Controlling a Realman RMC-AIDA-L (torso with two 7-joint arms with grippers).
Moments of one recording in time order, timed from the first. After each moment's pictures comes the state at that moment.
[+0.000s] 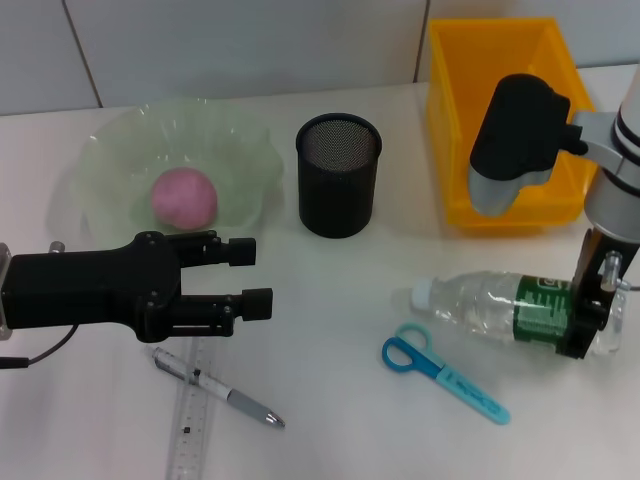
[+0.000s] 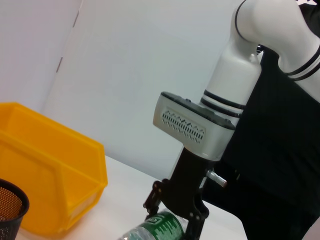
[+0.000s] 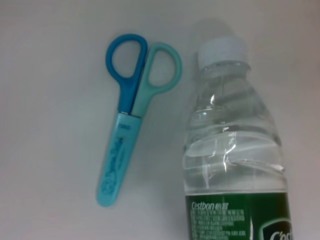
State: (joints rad) left arm -0.51 -2.04 0.91 0.75 1.78 1.81 -1.62; right arm 0.77 2.08 -1.41 -1.23 -2.91 -1.86 2.35
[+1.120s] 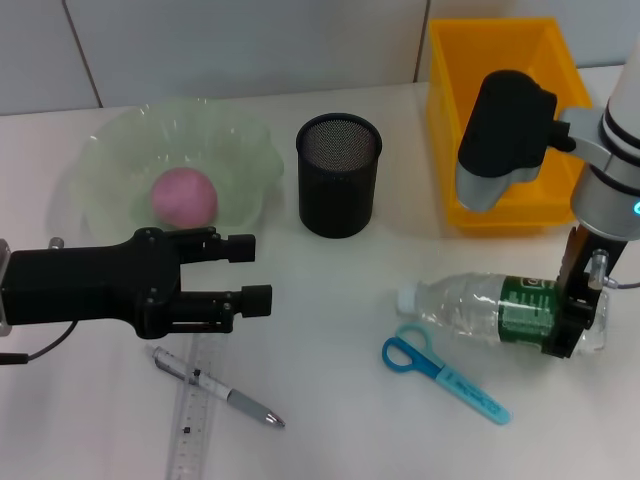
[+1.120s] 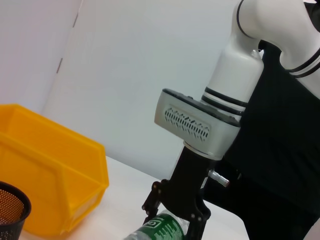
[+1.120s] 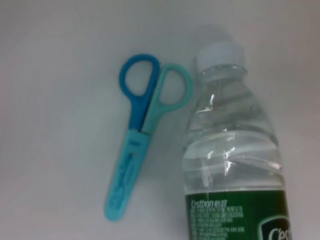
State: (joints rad) left arm -0.52 -2.04 0.91 0.75 1.78 1.81 -1.61; right arm 0.79 2.08 -1.42 -1.22 -2.88 -1.86 2.35
